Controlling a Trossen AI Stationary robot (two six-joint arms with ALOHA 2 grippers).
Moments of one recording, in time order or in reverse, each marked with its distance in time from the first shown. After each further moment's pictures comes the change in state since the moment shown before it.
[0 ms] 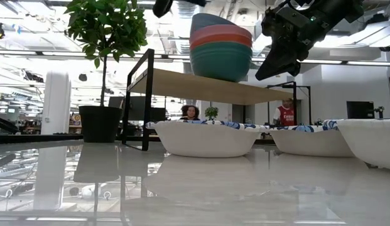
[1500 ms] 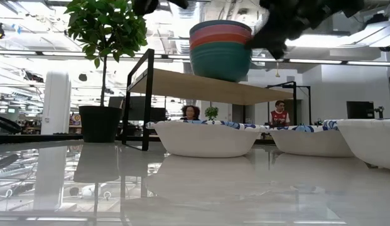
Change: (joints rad) left arm -0.123 -0.051 -0.066 -0.211 0.022 -0.052; right arm 0.081 0.005 0.000 0.216 -0.070 -0.147
